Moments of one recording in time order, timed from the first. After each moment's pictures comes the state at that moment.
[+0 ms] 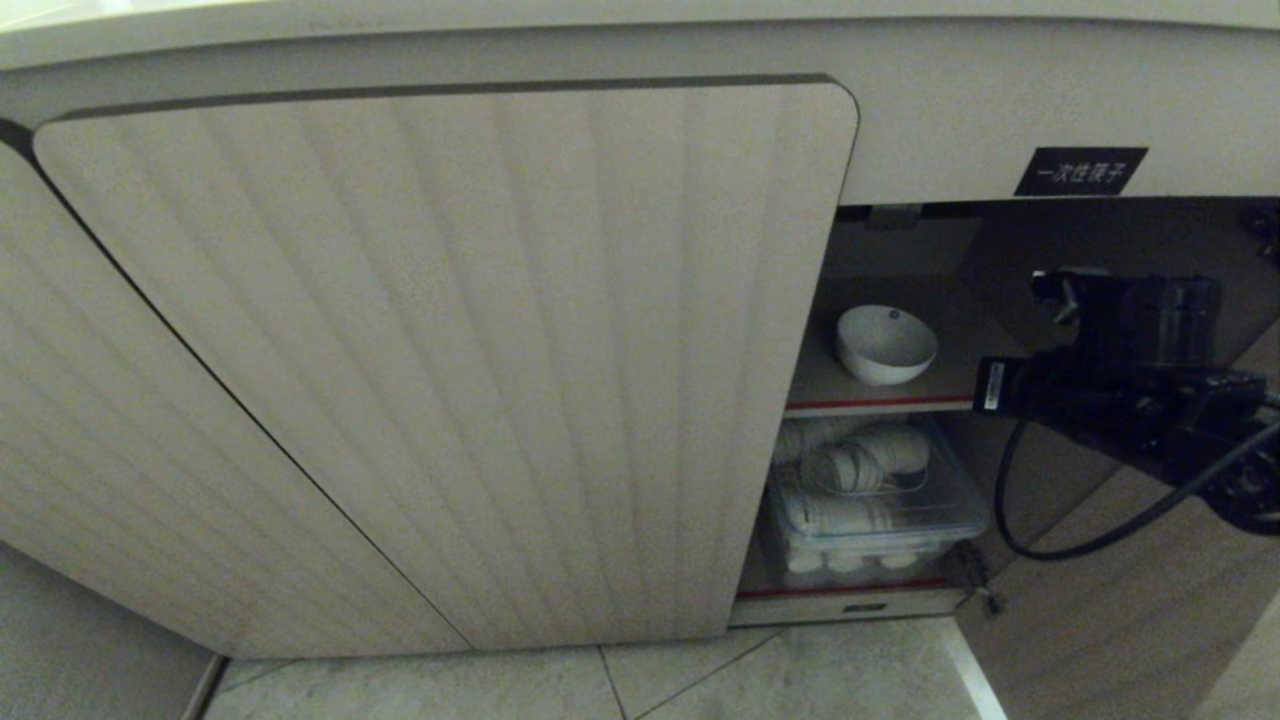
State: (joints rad) left arm 0.00 0.00 0.00 0.00 0.00 -0.03; right arm 0.13 1.77 -0.87 -0.62 -0.20 0.07
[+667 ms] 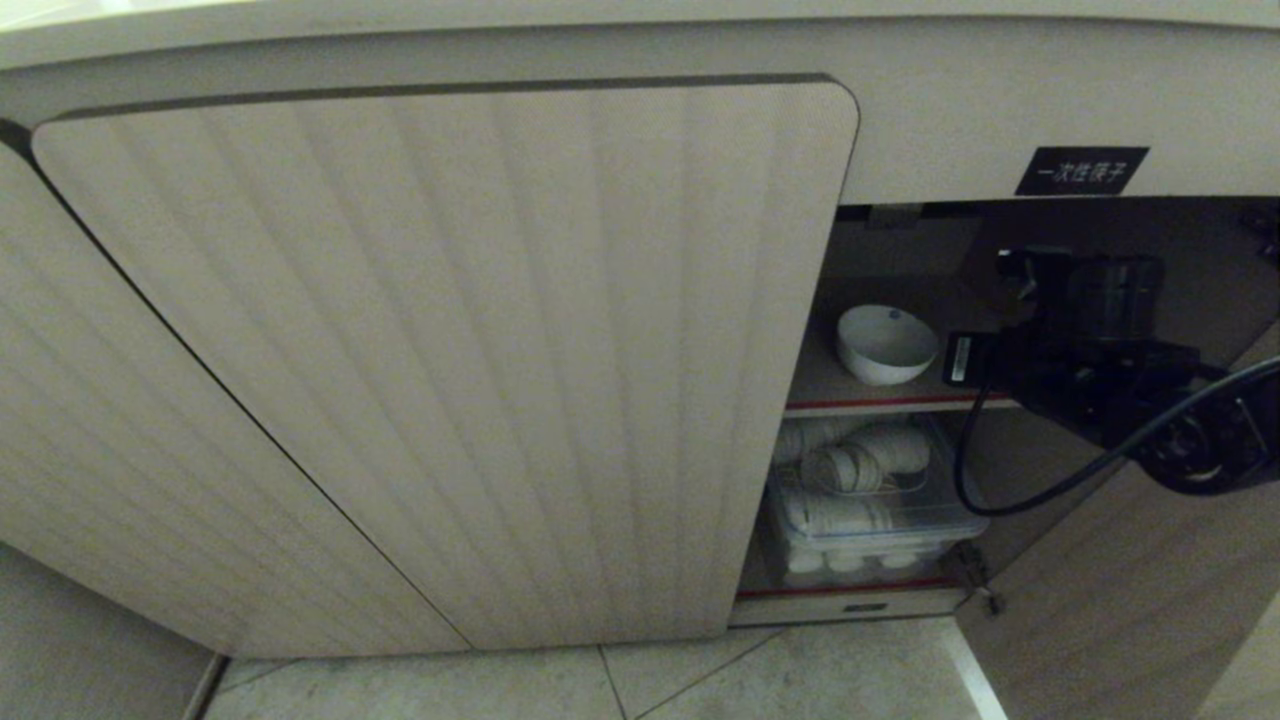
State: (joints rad) left arm 0.00 0.00 0.00 0.00 0.00 -0.03; right arm 0.17 1.86 -0.99 -0.63 -0.28 0.07
